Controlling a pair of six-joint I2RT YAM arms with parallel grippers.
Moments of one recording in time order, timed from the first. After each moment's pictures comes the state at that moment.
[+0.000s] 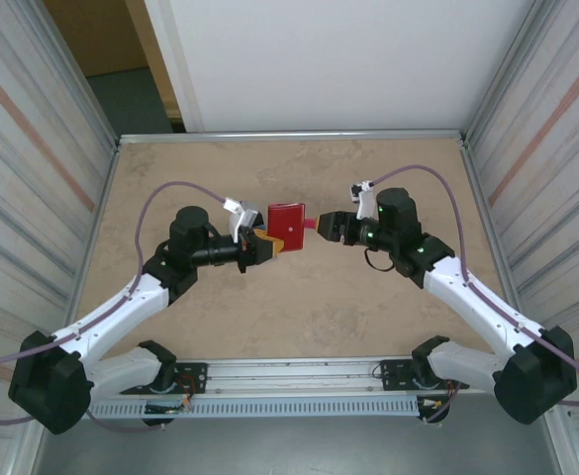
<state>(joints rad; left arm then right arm) -0.55 1.08 0.68 0.15 0.75 -0.32 0.50 1.09 0.82 -0.16 -0.43 0.61</state>
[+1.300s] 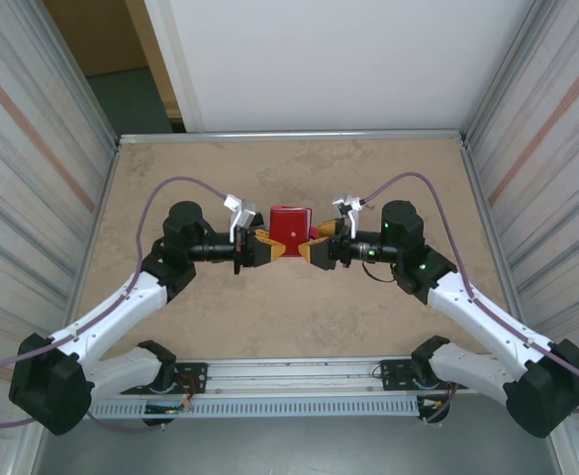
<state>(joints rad) -0.54 1.08 0.71 0.22 0.96 -0.35 0.59 1.01 0.75 0.05 -0.72 0.43</state>
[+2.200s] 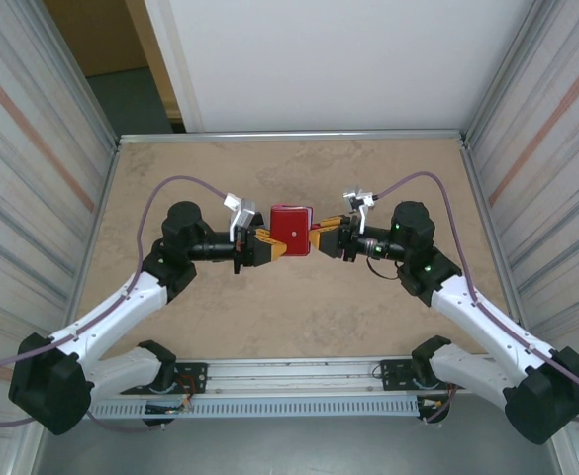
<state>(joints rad) -0.55 1.08 0.71 0.26 0.98 -0.37 0.55 0.98 0.72 0.17 -0.73 0.50</state>
